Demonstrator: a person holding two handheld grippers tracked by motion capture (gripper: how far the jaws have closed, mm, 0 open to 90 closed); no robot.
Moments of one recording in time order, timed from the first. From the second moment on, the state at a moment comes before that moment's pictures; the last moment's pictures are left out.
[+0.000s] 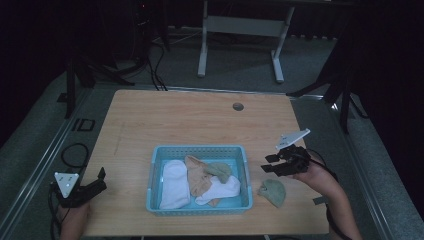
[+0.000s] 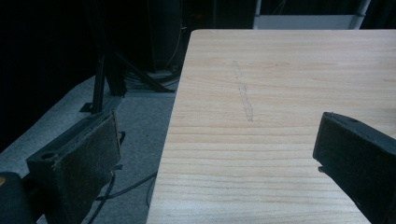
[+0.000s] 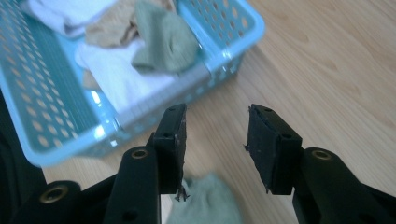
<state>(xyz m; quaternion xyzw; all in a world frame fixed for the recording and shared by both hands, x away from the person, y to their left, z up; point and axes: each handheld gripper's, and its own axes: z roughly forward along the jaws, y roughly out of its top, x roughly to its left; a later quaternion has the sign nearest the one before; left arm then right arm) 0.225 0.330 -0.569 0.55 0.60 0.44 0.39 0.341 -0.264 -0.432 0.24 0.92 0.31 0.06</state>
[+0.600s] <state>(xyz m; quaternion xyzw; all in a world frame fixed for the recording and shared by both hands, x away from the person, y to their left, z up) 0.225 0.329 -0.569 0.55 0.59 0.44 0.39 0.351 -0.201 -0.435 0.18 0.94 0.29 0.05</state>
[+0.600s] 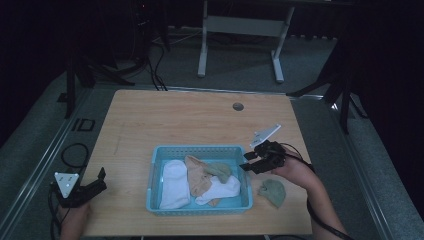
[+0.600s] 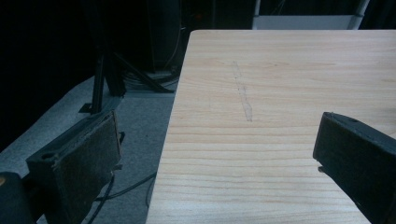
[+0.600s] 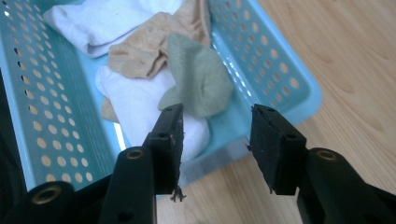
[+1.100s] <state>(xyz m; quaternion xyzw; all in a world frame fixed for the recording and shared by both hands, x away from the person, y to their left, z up) 0.225 0.330 -0.569 0.55 0.59 0.44 0.39 0.360 -0.157 -0.457 0.14 0.95 0.26 0.02</state>
